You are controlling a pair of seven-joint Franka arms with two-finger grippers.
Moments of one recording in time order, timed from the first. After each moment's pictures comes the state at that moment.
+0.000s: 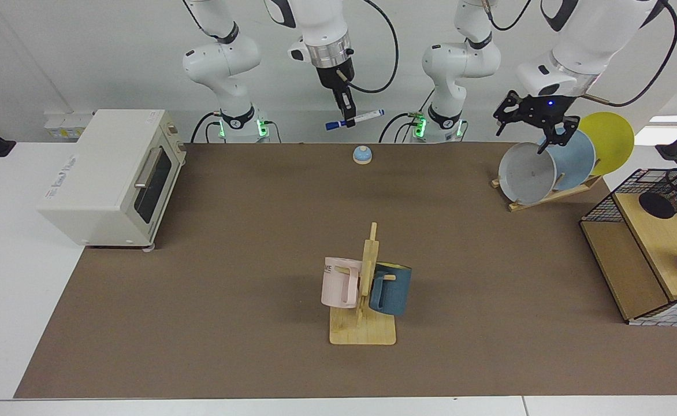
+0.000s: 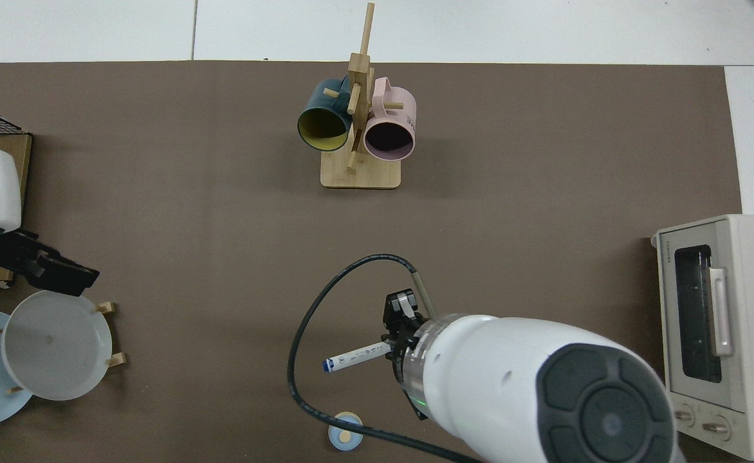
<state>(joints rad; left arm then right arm) -0.05 -0.06 -0.04 -1.62 -0.03 1.48 0.54 0.50 -0.10 0.17 -1.82 0.21 1.87 1.97</state>
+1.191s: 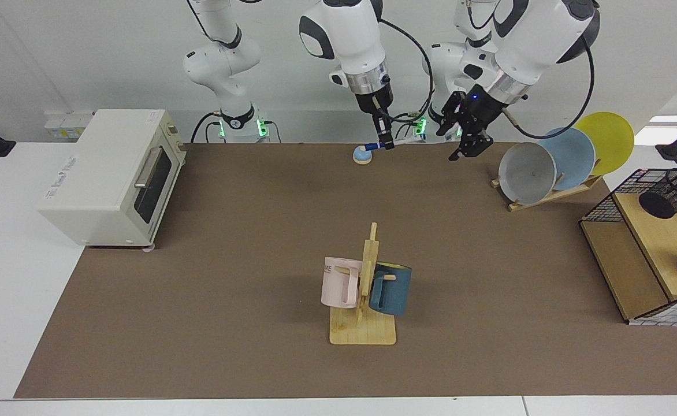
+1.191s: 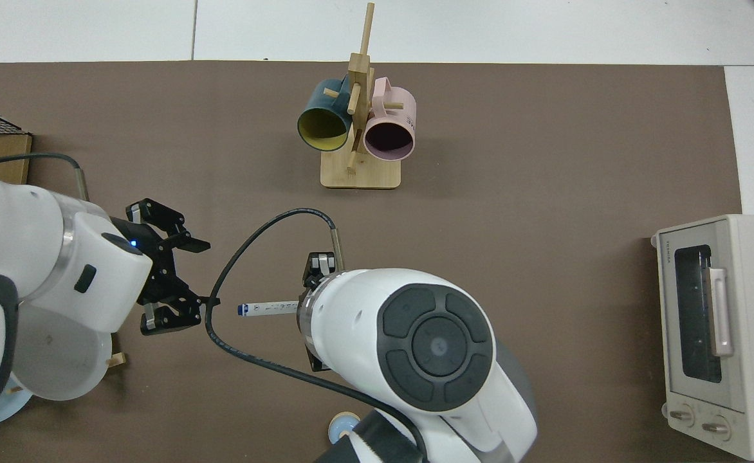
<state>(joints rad) -0.12 -0.14 -0.11 -1.82 -0.35 1.68 1.16 0.58 0.11 0.16 -1.68 0.21 2.06 2.22</state>
